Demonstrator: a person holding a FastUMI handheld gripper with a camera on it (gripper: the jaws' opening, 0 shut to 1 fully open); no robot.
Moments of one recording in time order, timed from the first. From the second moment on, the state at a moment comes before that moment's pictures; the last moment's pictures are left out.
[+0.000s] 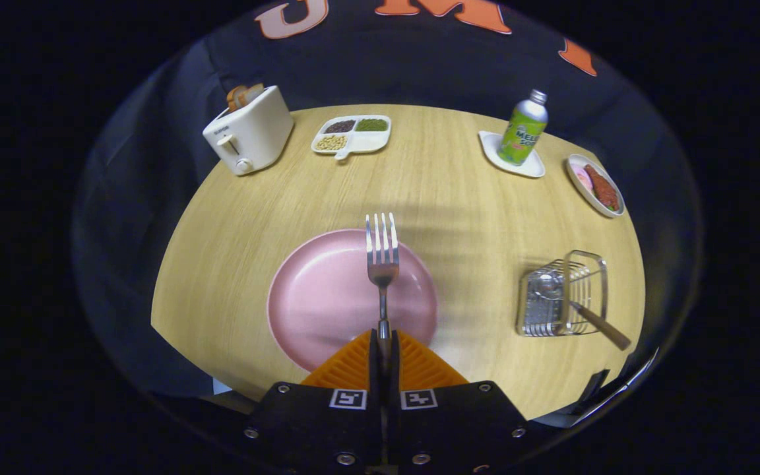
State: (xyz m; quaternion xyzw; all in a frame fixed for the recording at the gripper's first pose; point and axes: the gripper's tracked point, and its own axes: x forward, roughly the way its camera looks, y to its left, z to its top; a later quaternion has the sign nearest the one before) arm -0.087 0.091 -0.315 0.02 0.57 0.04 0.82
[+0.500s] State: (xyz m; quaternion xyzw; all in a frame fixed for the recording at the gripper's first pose) arm -0.122 -0.052 -0.294 0.01 0.64 -0.02 0.77
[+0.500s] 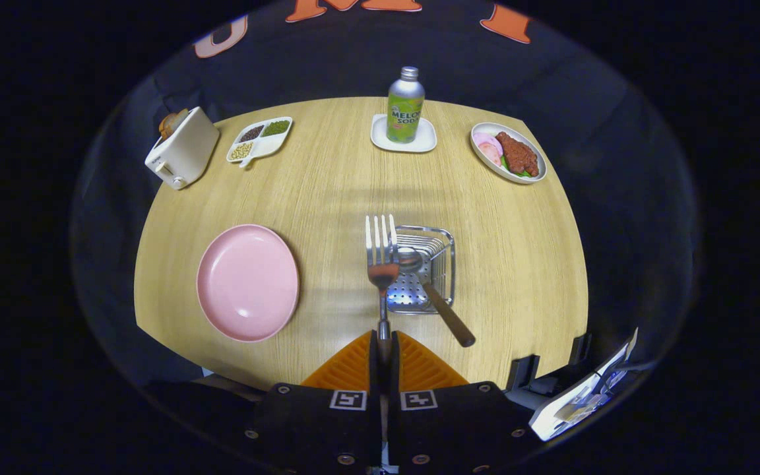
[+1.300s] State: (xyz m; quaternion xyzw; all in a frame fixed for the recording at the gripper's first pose) arm -0.125 -0.069 -0.325 0.02 0.75 0.01 0.66
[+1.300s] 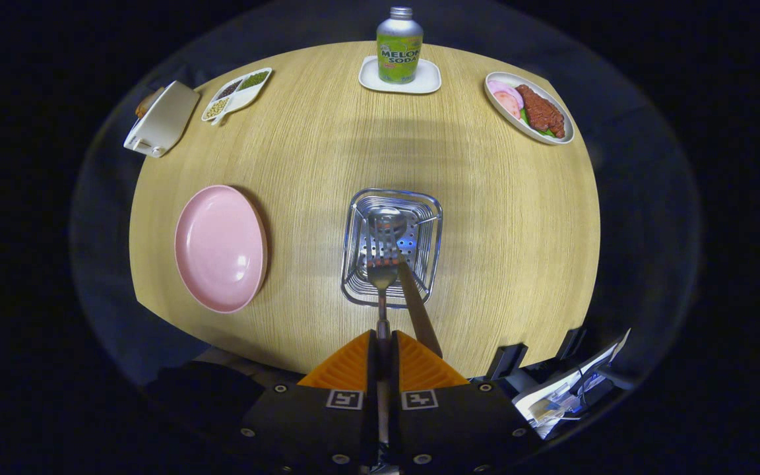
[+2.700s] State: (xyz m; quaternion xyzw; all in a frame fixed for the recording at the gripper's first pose) arm 0.005 -0.053 -0.183 0.08 0.36 0.02 0.93
